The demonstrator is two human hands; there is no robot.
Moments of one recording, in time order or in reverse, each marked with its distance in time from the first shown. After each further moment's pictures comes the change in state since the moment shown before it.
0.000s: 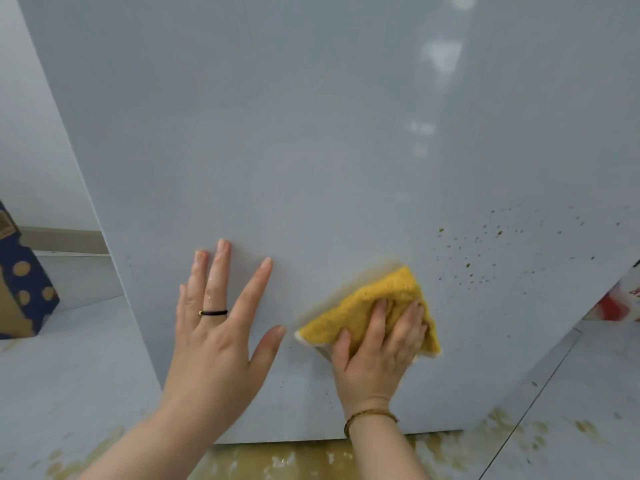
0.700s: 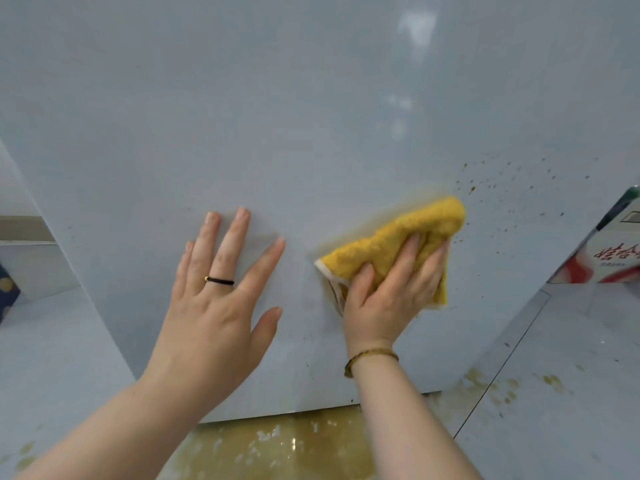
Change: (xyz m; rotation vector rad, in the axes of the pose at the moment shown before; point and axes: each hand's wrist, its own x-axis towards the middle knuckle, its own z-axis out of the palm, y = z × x) left_hand 0.004 0.018 0.006 0.152 -0.044 0.171; right_hand 0.045 0.012 -0.010 0.051 0.112 0.214
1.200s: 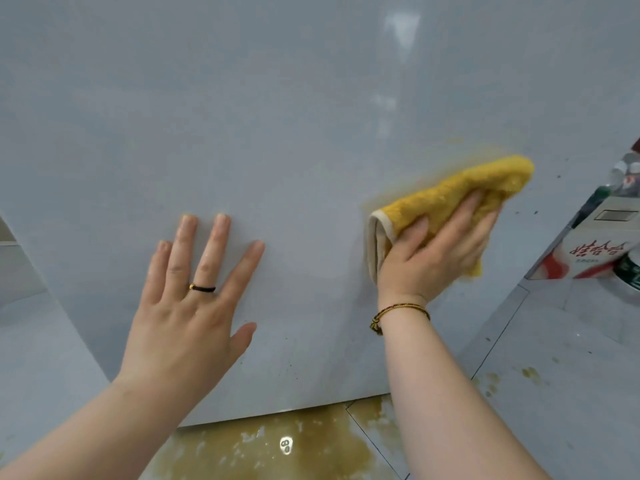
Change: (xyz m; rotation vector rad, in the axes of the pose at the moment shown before) left_hand -0.003 -0.006 0.010 0.163 -0.047 0.100; right_hand 0.070 0.021 -0.006 -0.002 0.195 0.100
